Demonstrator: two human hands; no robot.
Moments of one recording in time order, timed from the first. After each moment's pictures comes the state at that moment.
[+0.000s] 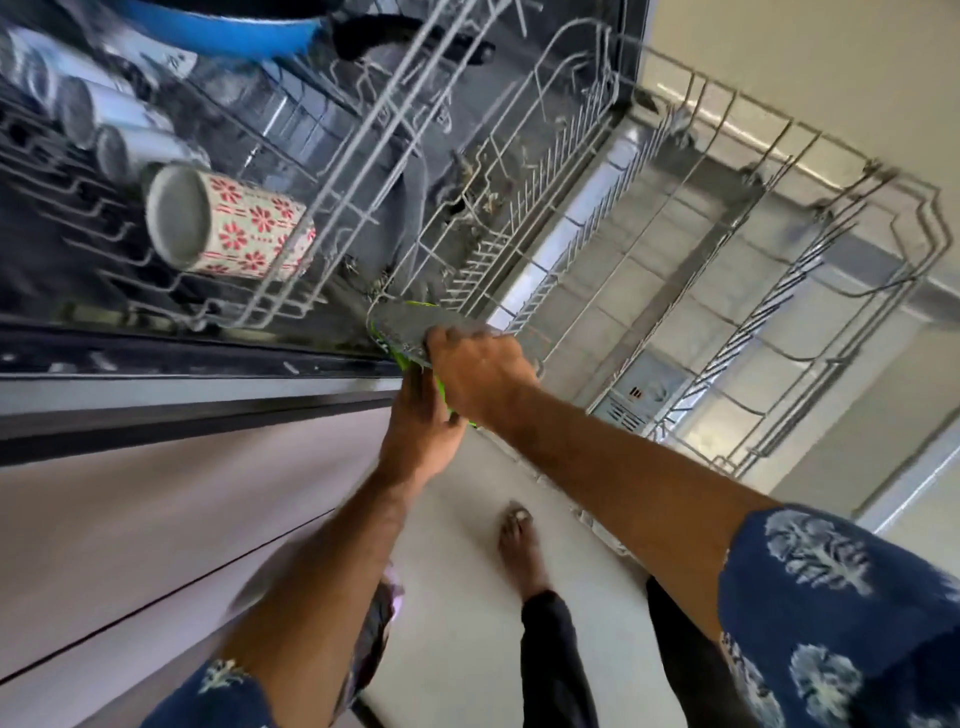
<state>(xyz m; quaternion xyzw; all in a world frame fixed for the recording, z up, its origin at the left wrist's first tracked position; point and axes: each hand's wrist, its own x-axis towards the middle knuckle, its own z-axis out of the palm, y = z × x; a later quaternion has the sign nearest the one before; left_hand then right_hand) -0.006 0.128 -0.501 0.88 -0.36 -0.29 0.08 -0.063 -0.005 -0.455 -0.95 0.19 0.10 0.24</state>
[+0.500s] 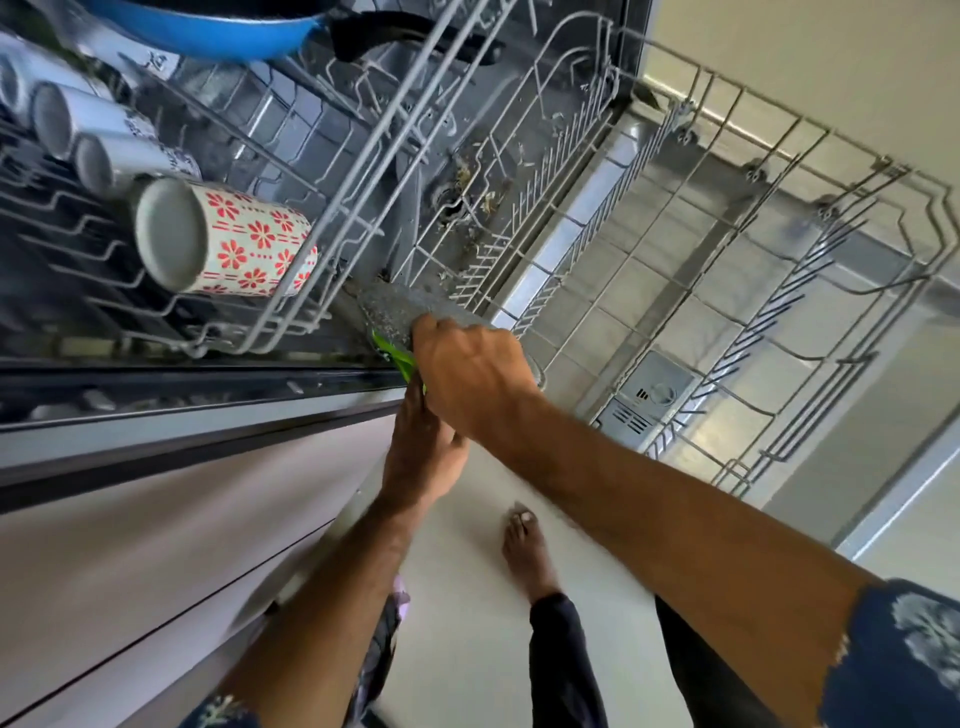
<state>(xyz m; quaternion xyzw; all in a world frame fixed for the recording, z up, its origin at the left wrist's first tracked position) 0.005 0.151 -0.518 0.87 -0.31 -0.37 0.08 -0.050 -0.008 -0.412 -0.95 0.21 0.05 0.22</state>
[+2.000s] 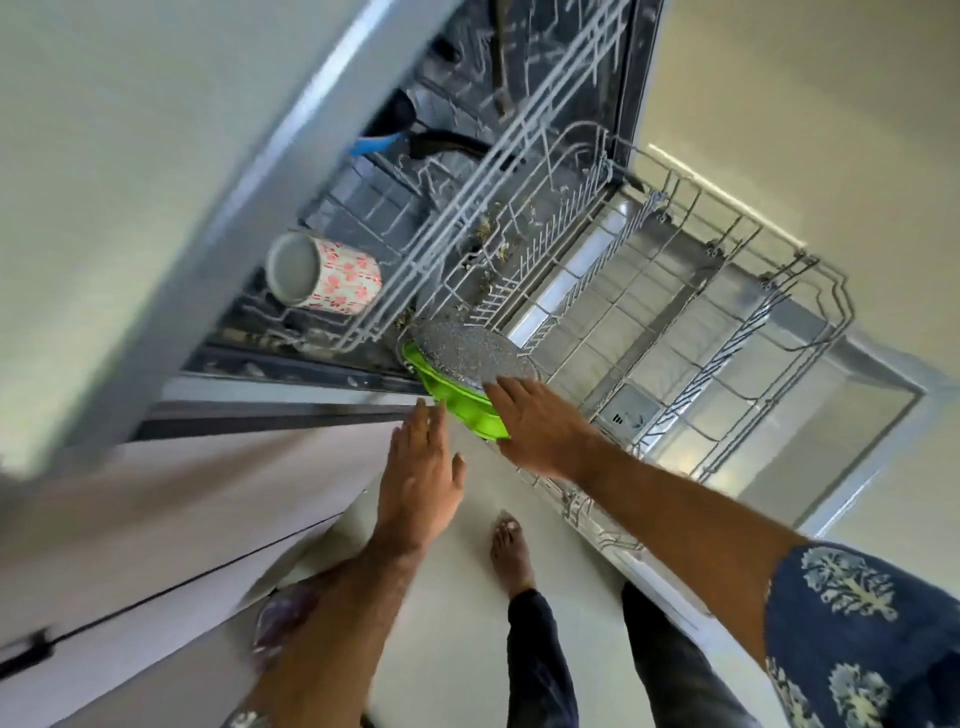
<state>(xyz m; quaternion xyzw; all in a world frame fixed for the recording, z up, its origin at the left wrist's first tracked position) -0.044 0.154 -0.387 0.89 -0.39 -0.21 -0.07 -0.131 -0.018 -0.416 -0.94 0.11 0.16 0.28</state>
